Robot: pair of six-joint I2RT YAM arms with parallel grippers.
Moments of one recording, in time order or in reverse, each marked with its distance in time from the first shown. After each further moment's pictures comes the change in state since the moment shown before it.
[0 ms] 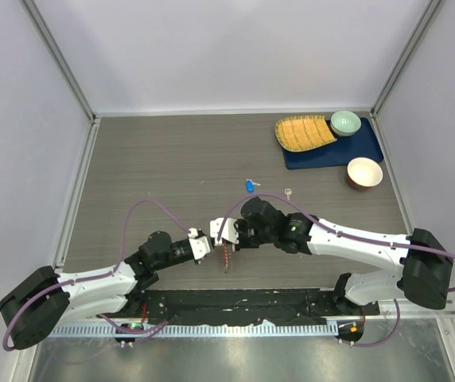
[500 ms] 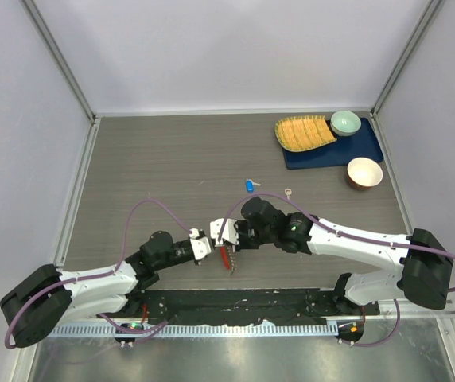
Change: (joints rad) left arm 0.000 0.021 0.000 -0.001 0.018 0.000; right arm -0.003 0.000 0.000 -0.003 -0.039 -0.001
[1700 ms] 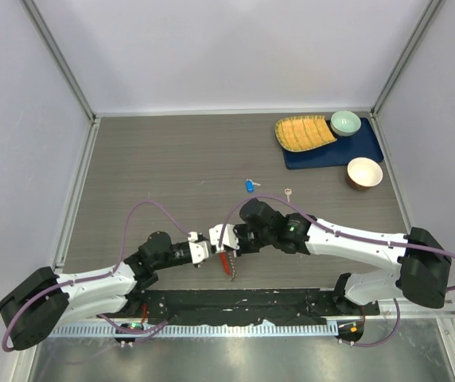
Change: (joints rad) left arm 0.000 -0.031 -0.003 -0.008 0.091 0.008; right arm 0.008 0.014 0.002 -0.029 -0.073 -0.044
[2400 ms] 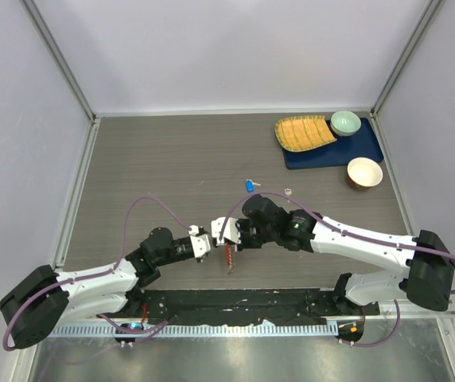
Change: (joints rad) left arm 0.003 0.021 0.055 -0.012 -0.035 -0.026; right arm -0.008 -0.032 0.045 -0.063 0.063 0.037
